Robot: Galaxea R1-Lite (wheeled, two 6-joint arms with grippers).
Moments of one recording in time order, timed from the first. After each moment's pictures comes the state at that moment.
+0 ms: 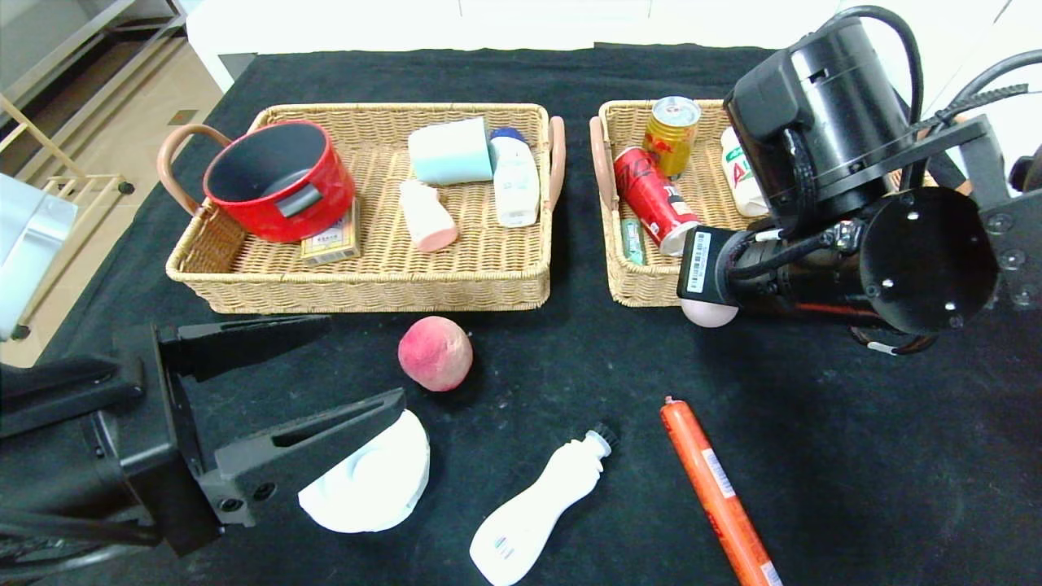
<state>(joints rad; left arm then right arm) -0.49 1.10 -0.64 -0.38 -0.30 0.03 0.76 1.79 -1.68 0.49 -0.64 0.60</state>
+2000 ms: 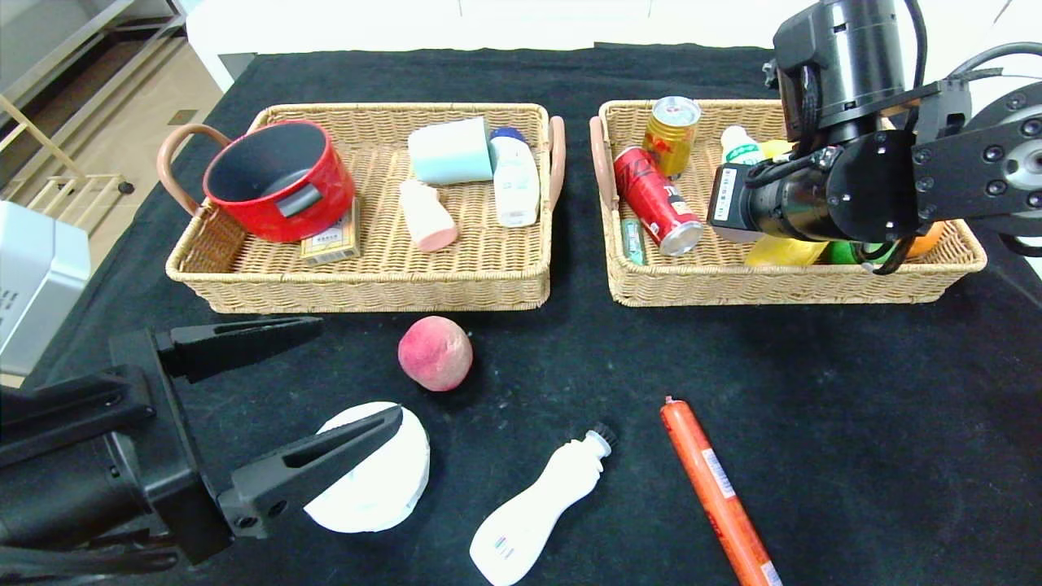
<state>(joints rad) -0.49 1.09 -0.61 -0.40 -0.25 0.16 0.56 1.89 -1.82 0.33 -0.64 0.37</state>
